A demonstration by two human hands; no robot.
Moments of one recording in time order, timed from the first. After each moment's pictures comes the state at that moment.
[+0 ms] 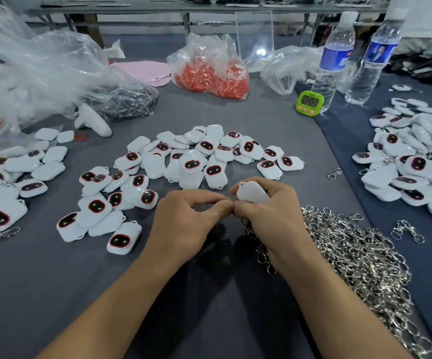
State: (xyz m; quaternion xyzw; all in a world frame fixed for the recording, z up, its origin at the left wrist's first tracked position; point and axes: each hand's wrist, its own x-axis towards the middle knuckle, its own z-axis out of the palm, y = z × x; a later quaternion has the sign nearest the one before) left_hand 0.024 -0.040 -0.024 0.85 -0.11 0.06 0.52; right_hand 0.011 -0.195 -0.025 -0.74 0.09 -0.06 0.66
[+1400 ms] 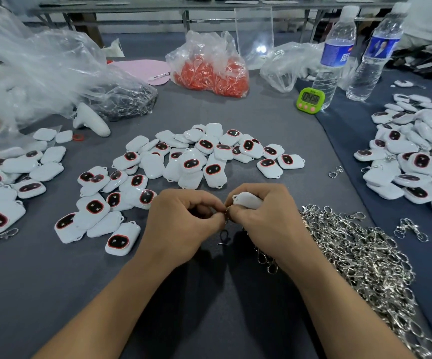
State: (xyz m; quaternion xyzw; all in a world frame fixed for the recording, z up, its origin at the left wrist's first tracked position) left_hand 0.017 -0.037 -0.019 0.85 -0.11 0.06 0.51; right_hand 0.007 -0.201 -0.019 -0.84 0.02 -0.05 0.54
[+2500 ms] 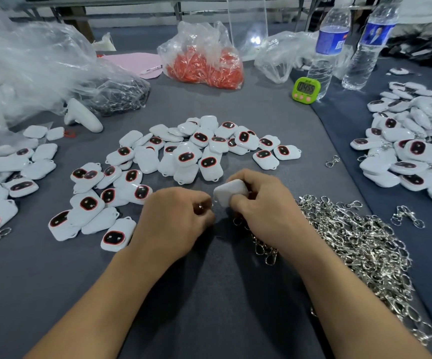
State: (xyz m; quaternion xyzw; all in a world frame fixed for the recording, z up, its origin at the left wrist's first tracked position) left_hand 0.027 -0.031 -0.026 0.95 -0.16 0.10 0.24; right_hand 0.013 -0.206 -0.026 -0.87 0.01 -0.03 0.50
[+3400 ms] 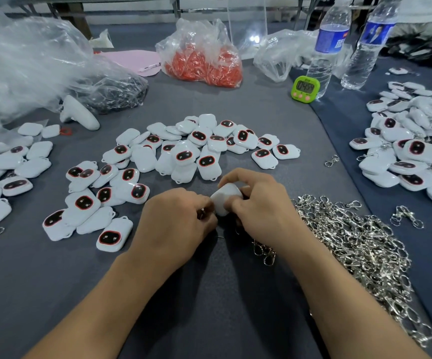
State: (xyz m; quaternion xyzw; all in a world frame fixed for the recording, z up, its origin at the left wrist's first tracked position) left_hand 0.020 -0.036 -0.029 0.94 -0.21 0.15 0.21; right_hand 0.017 -0.204 -0.025 -0.87 0.02 0.00 0.50
